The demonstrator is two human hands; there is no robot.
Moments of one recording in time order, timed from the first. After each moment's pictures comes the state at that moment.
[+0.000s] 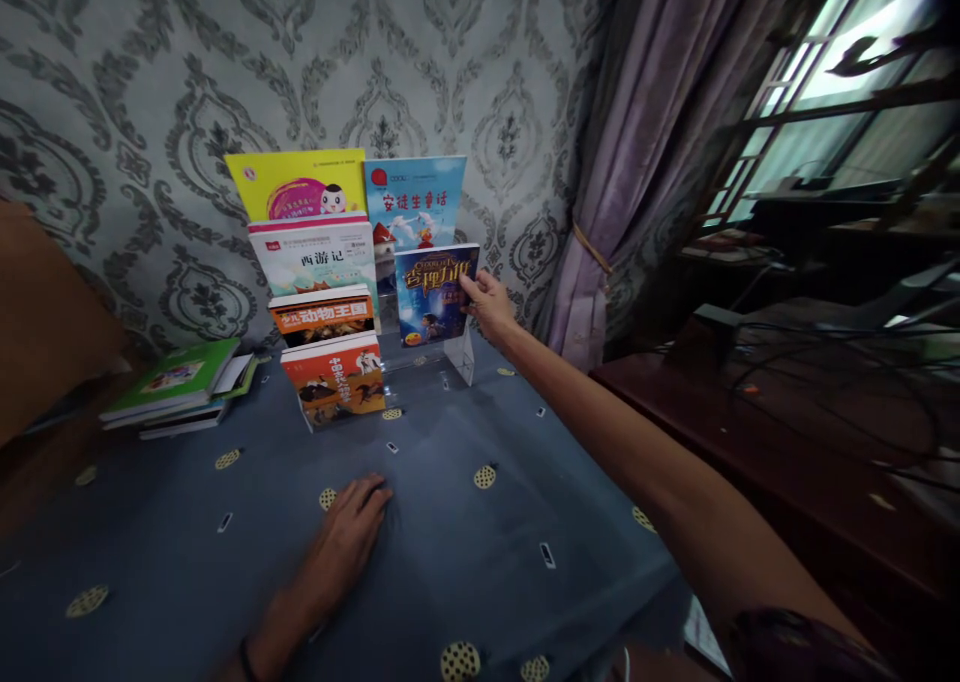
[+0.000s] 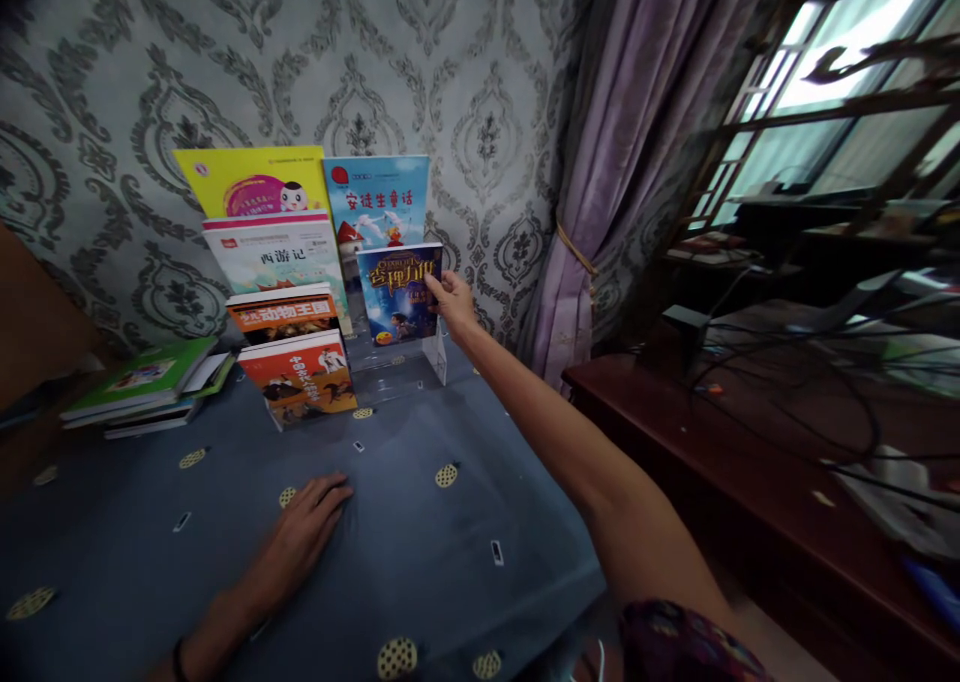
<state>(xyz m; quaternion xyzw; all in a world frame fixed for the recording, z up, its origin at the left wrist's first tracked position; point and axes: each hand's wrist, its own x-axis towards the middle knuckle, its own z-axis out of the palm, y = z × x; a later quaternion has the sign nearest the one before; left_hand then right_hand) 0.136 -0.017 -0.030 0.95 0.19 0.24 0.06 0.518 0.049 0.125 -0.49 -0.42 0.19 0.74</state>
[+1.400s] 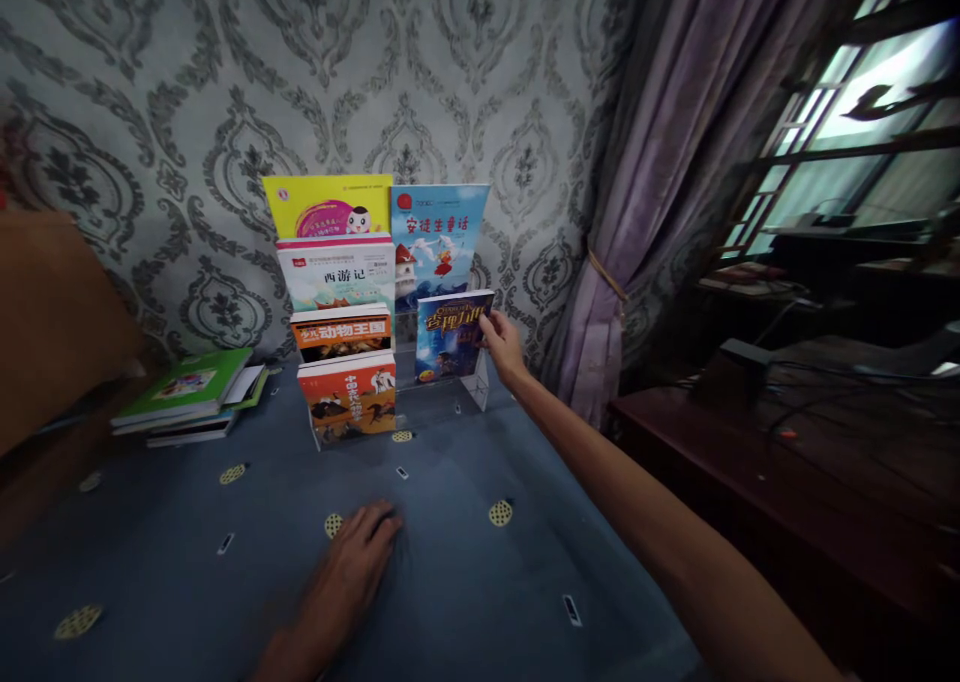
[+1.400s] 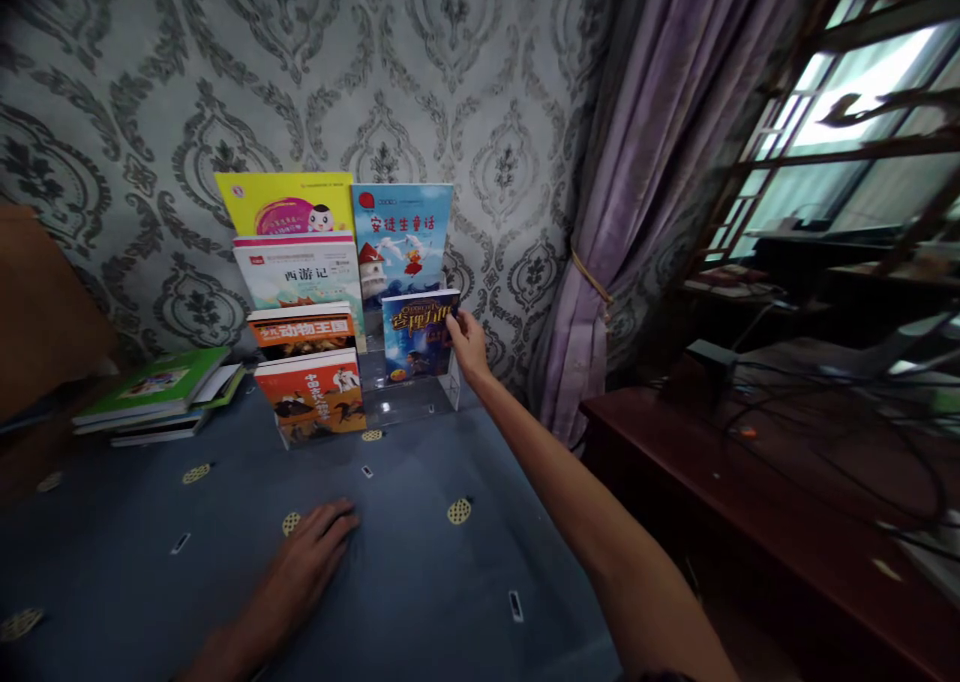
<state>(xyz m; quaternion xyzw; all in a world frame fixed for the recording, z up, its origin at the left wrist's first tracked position) 0.139 -0.012 -0.053 0.95 0.20 0.26 0.06 0.520 0.049 0.090 -0.51 -0.45 0.09 0.73</state>
